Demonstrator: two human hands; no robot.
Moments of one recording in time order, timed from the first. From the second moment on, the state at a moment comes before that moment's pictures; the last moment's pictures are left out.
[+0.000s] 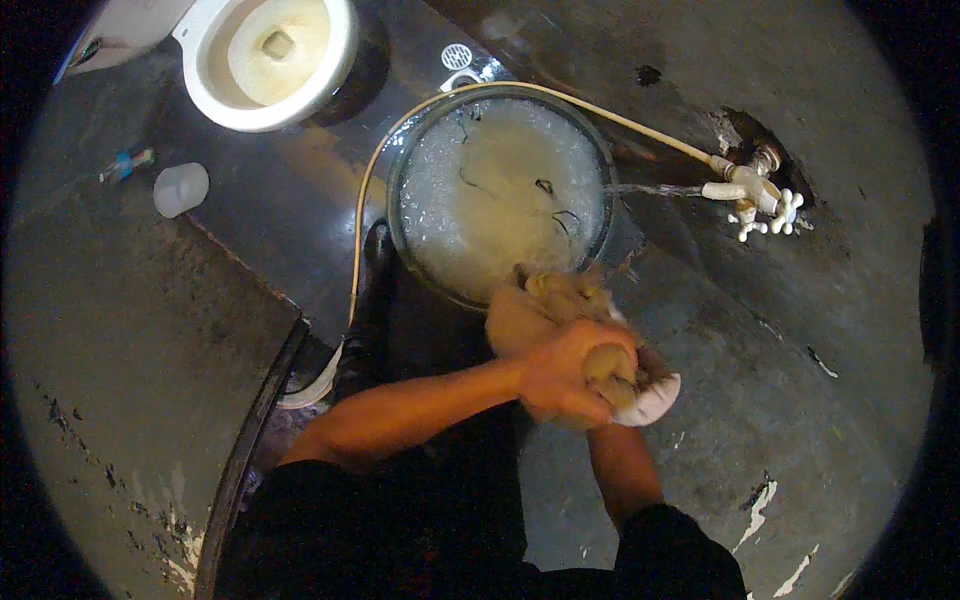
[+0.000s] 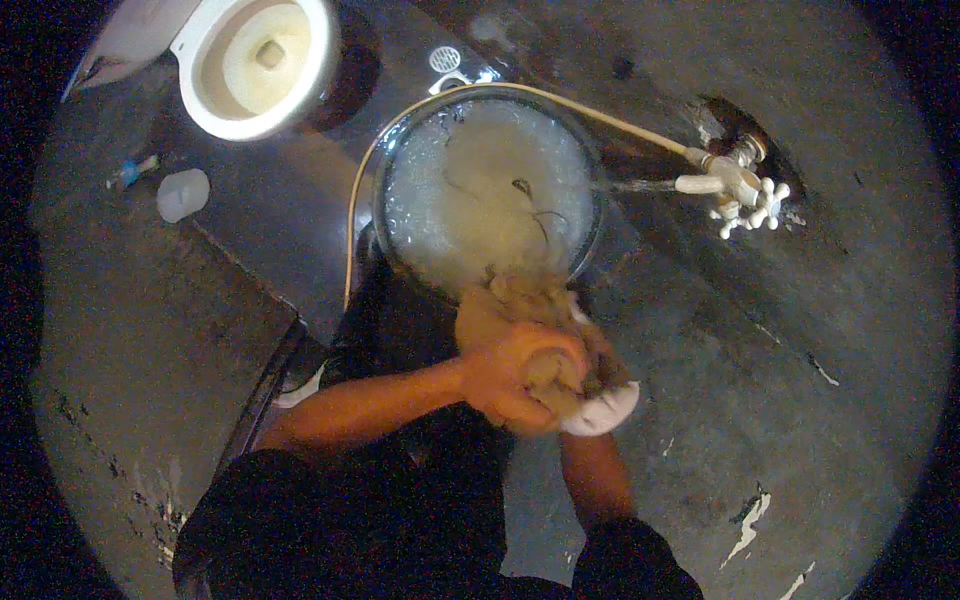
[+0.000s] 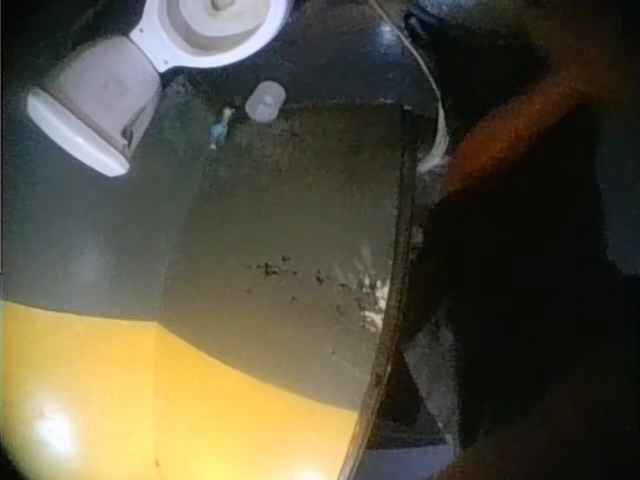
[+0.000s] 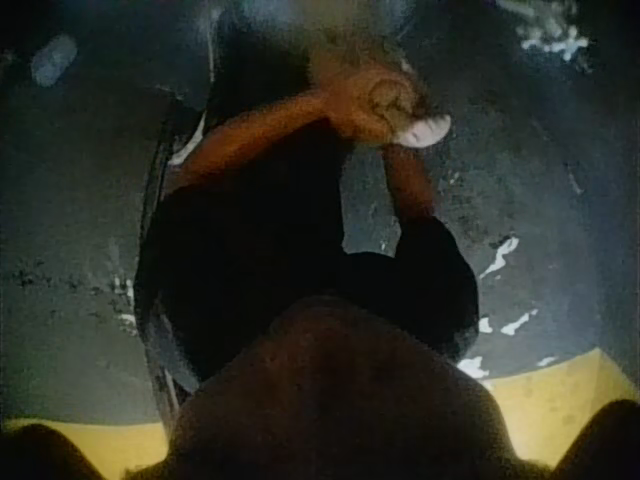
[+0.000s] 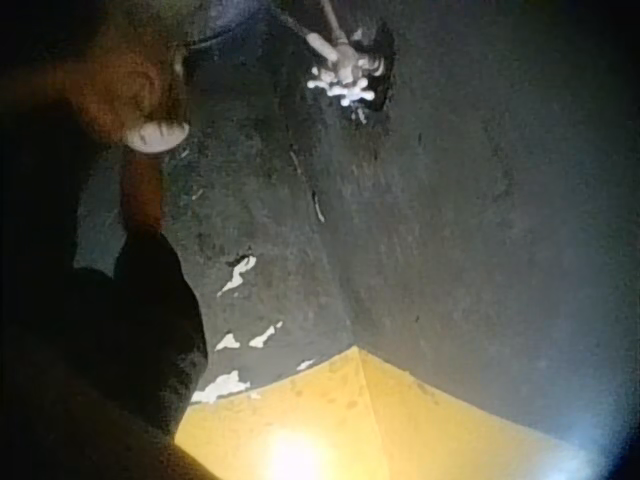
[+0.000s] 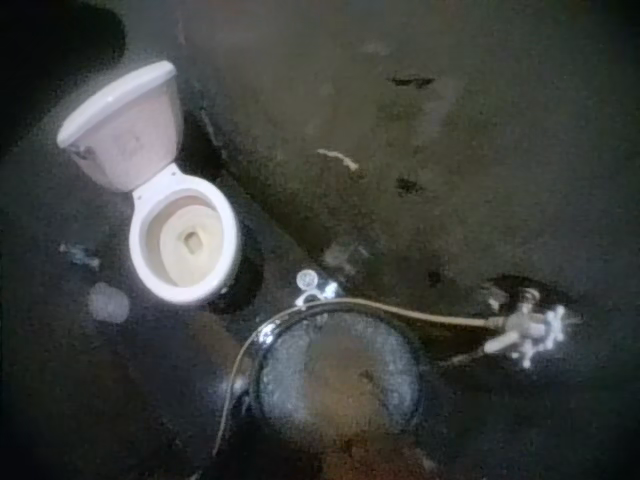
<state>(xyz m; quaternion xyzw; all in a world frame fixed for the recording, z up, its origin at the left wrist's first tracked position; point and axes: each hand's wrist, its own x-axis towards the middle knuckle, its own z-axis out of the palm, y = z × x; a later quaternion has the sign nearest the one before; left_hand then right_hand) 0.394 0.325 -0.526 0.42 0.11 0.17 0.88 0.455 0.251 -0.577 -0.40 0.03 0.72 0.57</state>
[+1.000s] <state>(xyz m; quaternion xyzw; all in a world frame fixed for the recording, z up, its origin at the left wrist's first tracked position) 0.322 0.346 -0.609 -0.15 0.29 0.17 0.93 0.499 0.299 -0.501 -0.56 -0.65 0.43 0.28</state>
